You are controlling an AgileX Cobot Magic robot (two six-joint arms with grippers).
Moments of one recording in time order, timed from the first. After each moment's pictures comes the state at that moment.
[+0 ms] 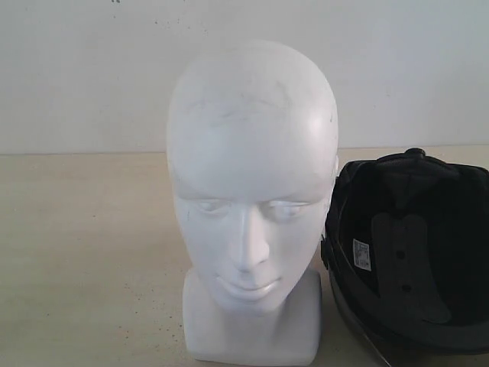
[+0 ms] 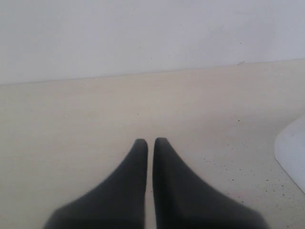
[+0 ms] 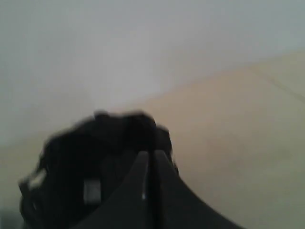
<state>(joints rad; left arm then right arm) 0.01 0.00 0.00 0.05 0.26 -0.01 -0.13 0.12 -0.47 0.03 0.66 0.28</state>
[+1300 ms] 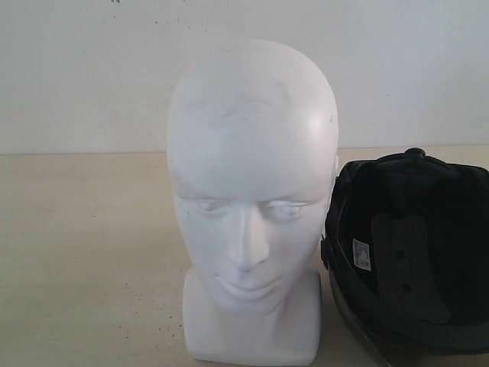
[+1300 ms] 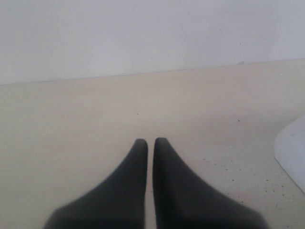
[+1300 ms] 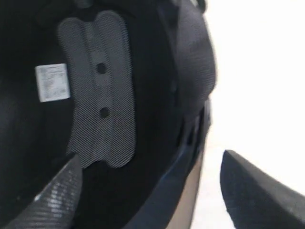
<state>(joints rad) 0.01 0.00 0.00 0.05 0.26 -0.01 -0.08 1.10 -0.67 0.25 0.67 -0.03</state>
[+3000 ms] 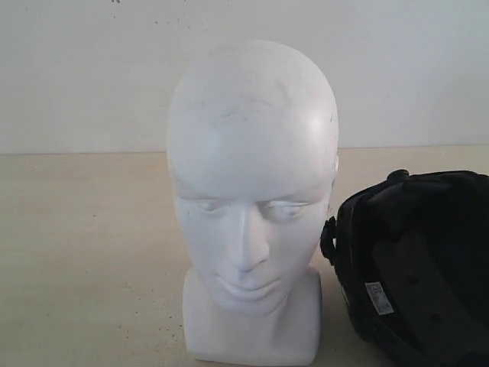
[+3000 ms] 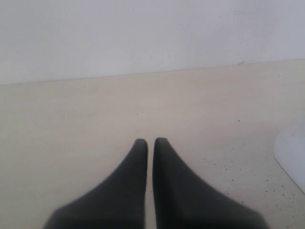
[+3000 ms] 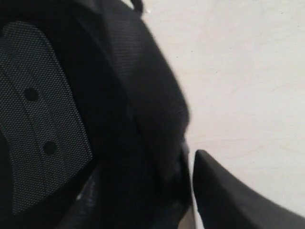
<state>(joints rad) 0.01 0.00 0.00 0.05 0.26 -0.01 -0.07 1.22 -0.67 -0.02 0.60 -0.04</state>
